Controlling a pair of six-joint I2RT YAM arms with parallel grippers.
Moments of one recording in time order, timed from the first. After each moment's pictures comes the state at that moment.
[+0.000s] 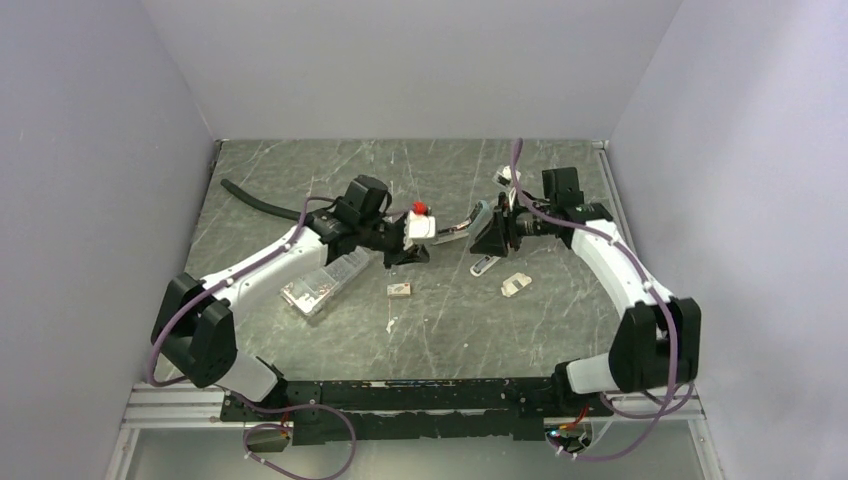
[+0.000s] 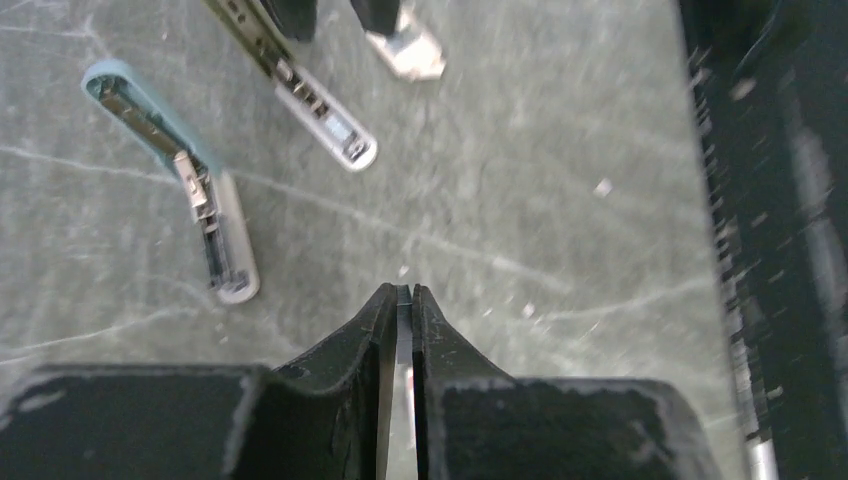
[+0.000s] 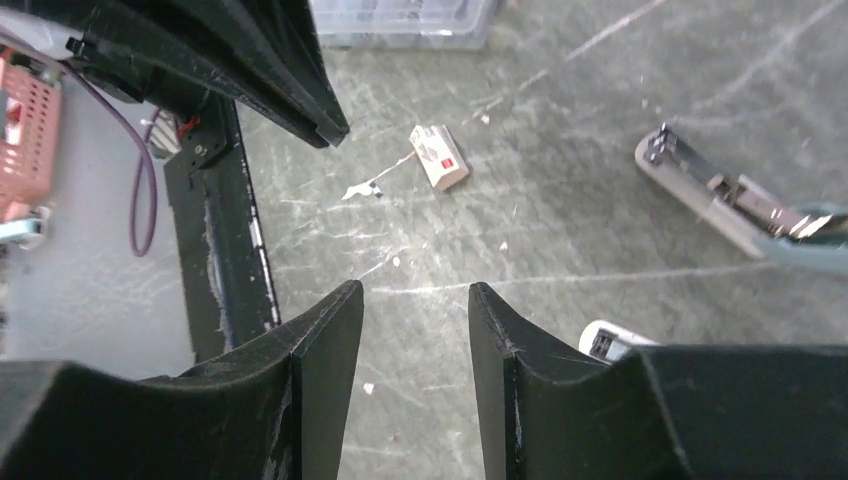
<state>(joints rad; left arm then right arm) -0.68 1.49 1.15 -0.40 0.68 0.73 0.15 1.43 1.10 -0.61 -1.06 -0.34</state>
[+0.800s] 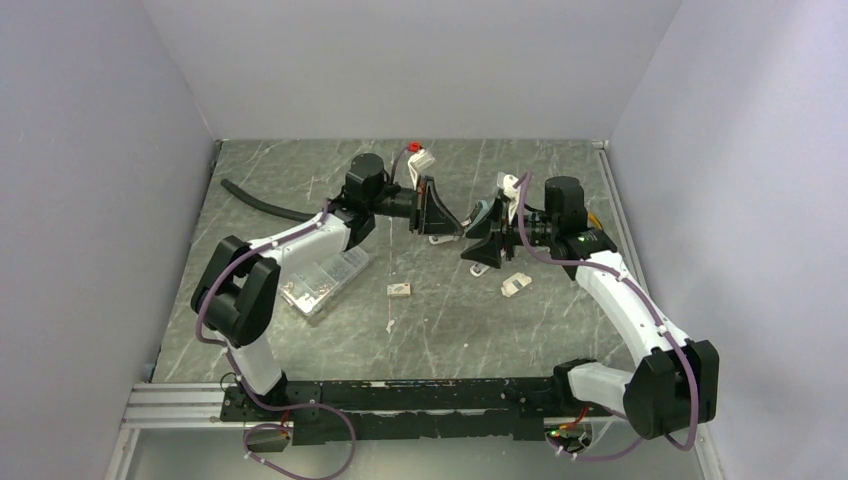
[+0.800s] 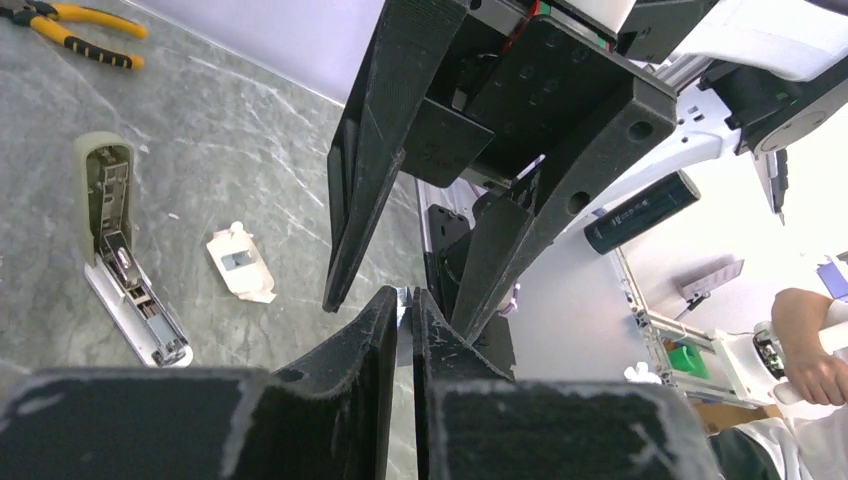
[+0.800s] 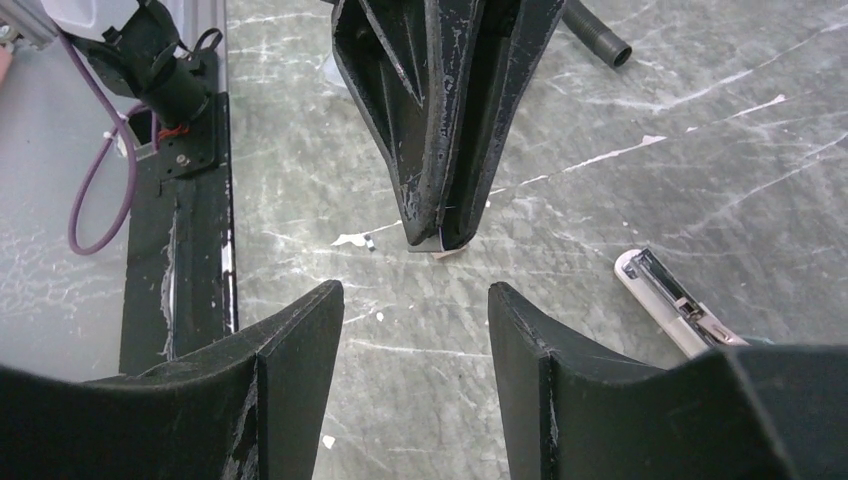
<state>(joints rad) -0.60 1.73 1.20 0.51 1.10 -0.57 0.24 1.17 0.91 -0.27 -1.08 -0.30</state>
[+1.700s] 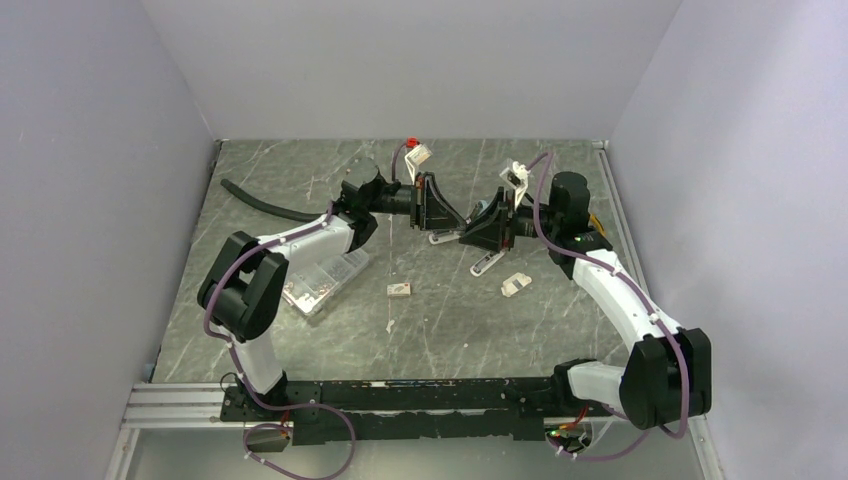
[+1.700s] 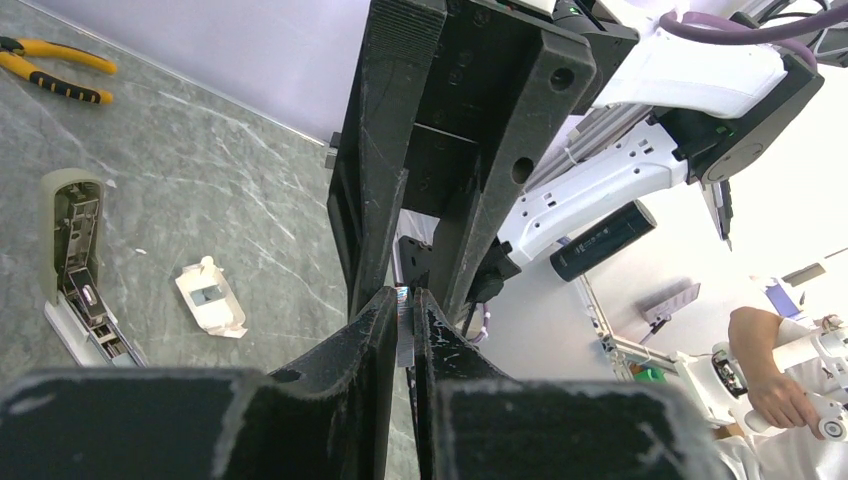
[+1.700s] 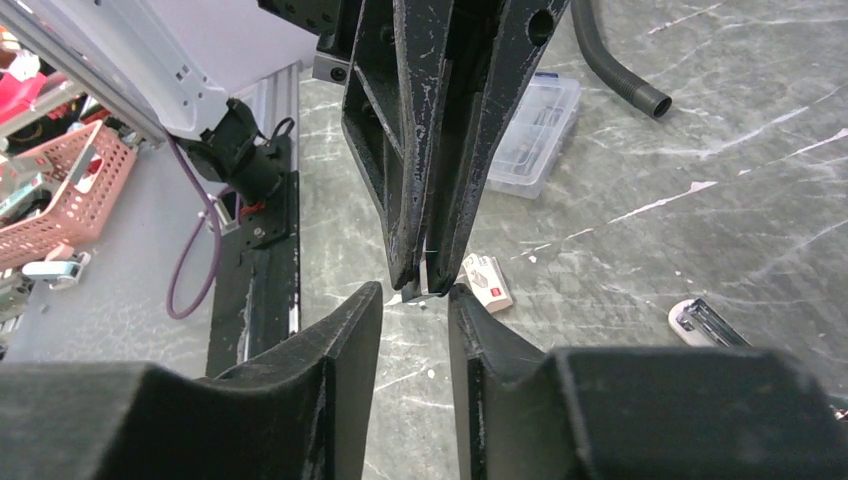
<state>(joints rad) -0.60 1.78 1.18 0.80 1.10 -0.82 0.21 1.22 0.86 0.08 -1.20 0.08</state>
